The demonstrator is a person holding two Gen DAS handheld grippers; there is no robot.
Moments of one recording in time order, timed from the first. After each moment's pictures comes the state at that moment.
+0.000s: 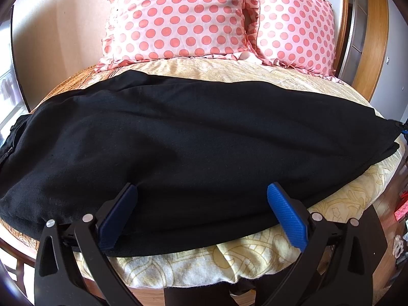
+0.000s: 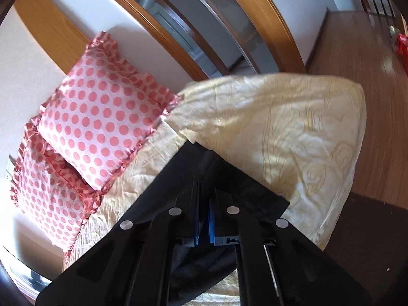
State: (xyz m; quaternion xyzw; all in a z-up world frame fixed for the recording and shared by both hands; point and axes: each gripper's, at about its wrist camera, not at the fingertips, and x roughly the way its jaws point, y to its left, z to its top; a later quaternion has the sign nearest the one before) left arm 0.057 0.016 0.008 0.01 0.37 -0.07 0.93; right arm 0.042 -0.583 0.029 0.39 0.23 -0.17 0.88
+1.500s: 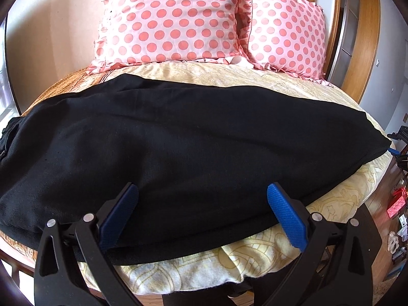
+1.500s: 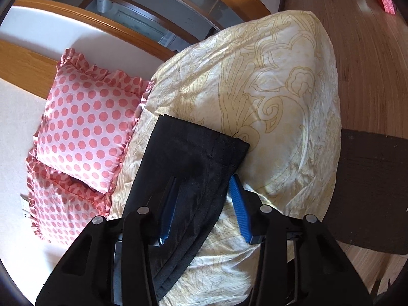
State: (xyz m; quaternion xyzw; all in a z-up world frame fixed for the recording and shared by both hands) left arm 0.056 0.026 0.008 0.01 0.36 -0.11 0.93; right arm 0.014 -0.595 -0.012 0.54 0.27 -0.16 0.78
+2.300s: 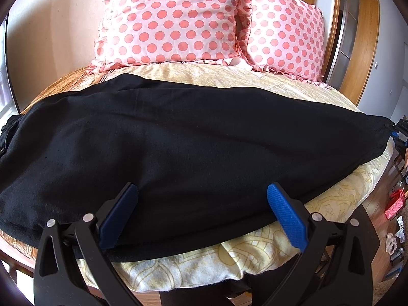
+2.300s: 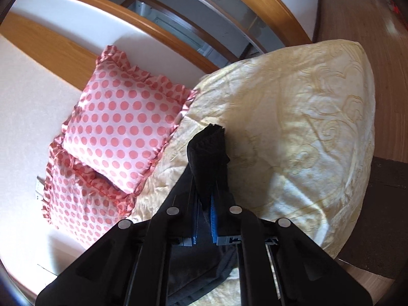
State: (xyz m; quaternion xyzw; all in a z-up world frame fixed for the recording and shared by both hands) left arm 0.054 0.029 0.010 0.00 0.36 -0.11 0.93; right arm 0.033 -0.569 0.022 0.48 0.20 -0.09 0.85
